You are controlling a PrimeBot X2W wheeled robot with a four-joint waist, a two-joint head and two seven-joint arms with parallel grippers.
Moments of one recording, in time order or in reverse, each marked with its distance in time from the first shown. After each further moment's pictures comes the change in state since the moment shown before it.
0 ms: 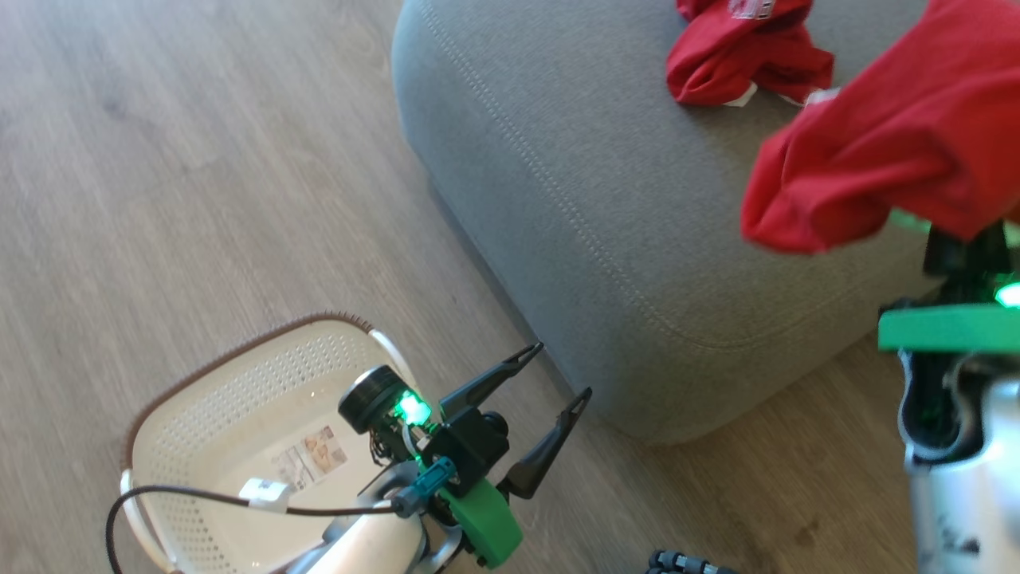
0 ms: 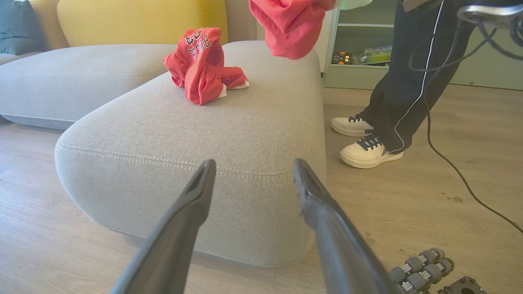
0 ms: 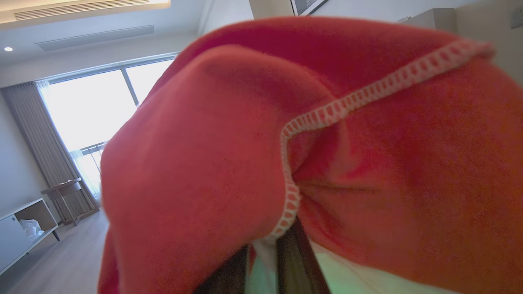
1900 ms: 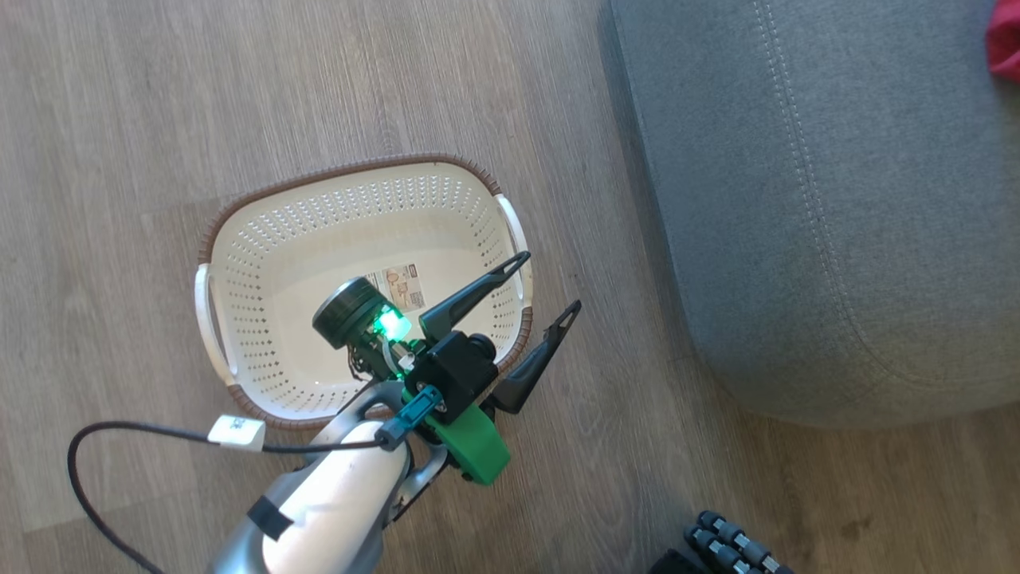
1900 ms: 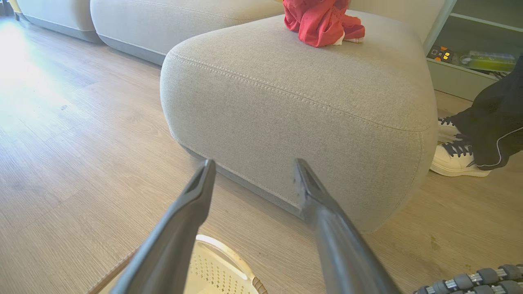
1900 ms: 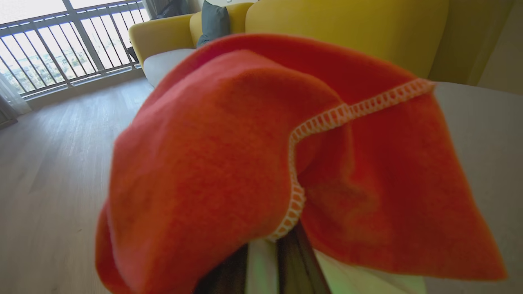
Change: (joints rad) left arm -0.153 0.017 0.027 -0.006 0.026 0.000 0.000; right arm -1.049 -0.423 0.141 1.253 0.106 0.000 0.001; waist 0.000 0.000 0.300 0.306
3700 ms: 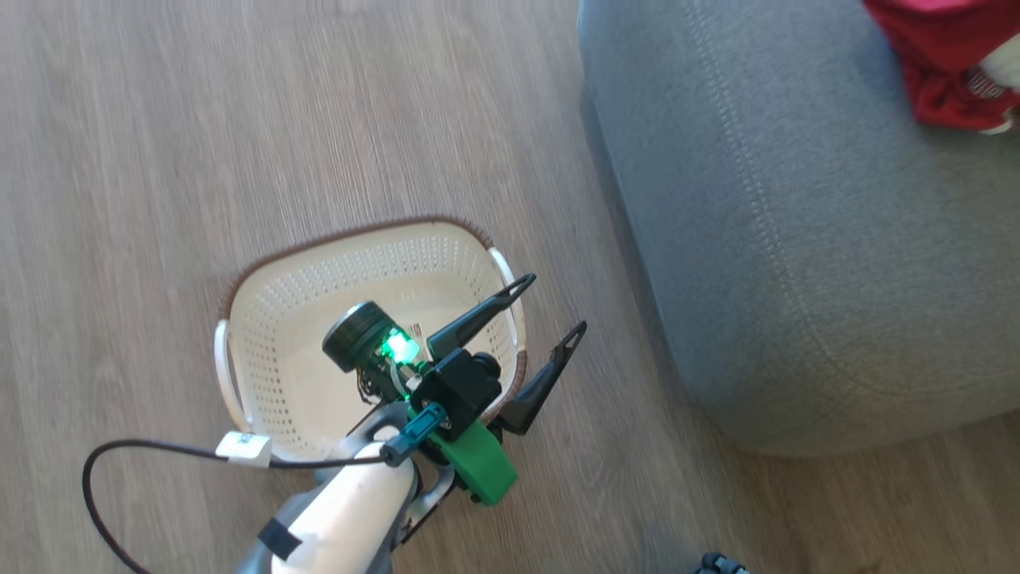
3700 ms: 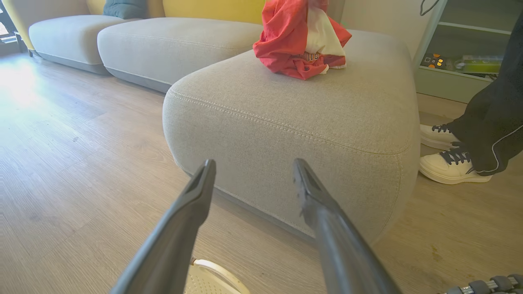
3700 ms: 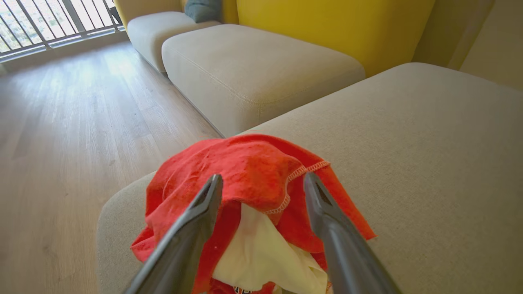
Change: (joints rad) left arm 0.046 -0.020 0.004 0.002 -0.013 0.000 0.000; right arm 0.122 0.033 -0.126 0.010 -0.228 0.000 0.126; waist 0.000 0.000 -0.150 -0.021
